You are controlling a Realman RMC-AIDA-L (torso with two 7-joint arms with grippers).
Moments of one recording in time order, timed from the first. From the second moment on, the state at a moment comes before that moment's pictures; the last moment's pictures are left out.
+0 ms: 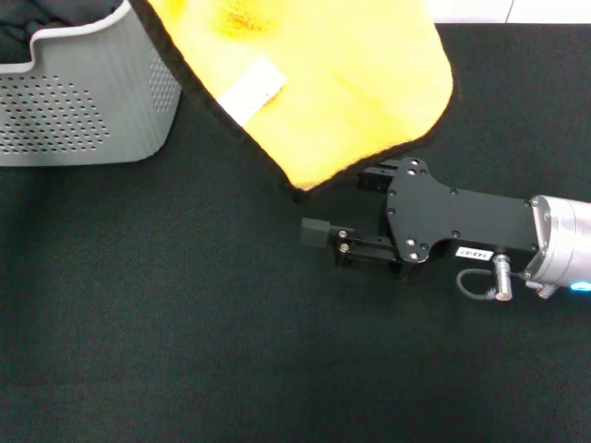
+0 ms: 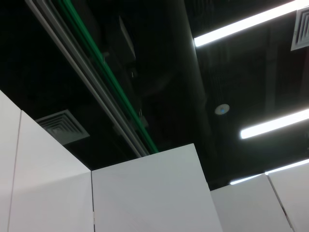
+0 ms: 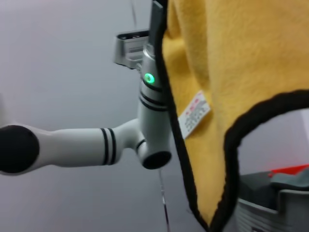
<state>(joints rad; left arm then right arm) -0.53 -2.09 0.89 1.00 0.90 1.78 -1.41 0.62 2.03 -1.79 -0.36 2.40 1.58 -2.24</state>
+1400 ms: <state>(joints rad) -0.53 -2.09 0.93 0.94 0.90 1.78 -1.38 0.64 2.03 -1.80 -0.36 2.43 1.63 -2.25</state>
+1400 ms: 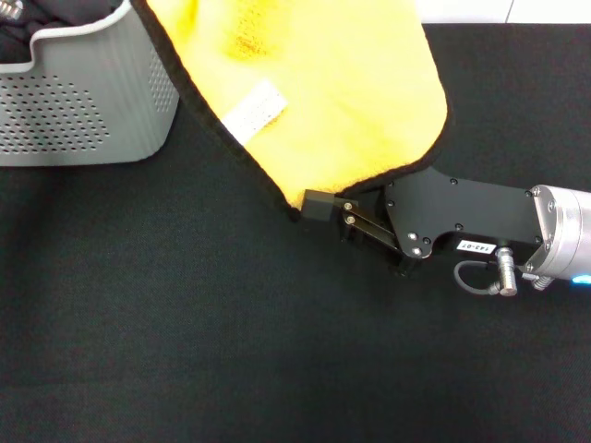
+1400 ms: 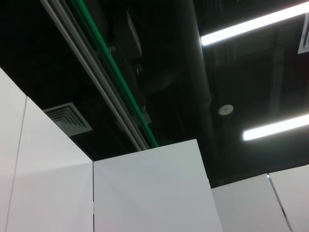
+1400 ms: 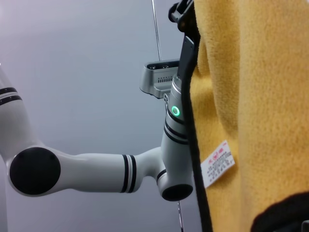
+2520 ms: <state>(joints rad) -0.42 -2.07 0.92 0.61 1.02 1.78 -1.15 0.51 1.97 -1.53 -0.55 2.43 1.77 -2.17</state>
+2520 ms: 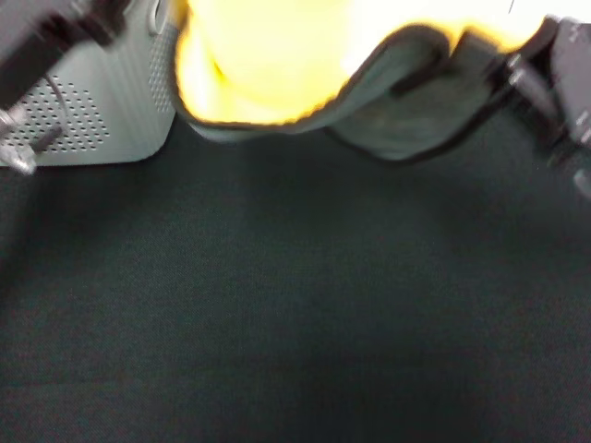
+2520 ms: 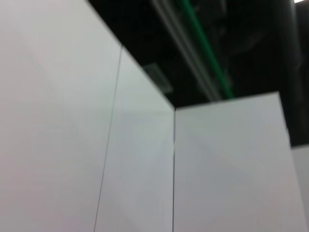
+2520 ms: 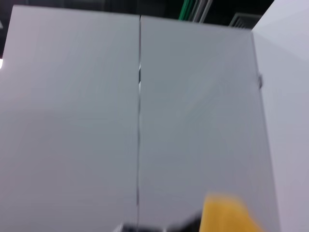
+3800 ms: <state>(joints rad) -0.48 -2.09 0.91 0.32 1.30 1.59 -0.77 0.55 1.94 -1.12 -0.65 2.45 1.78 -1.78</state>
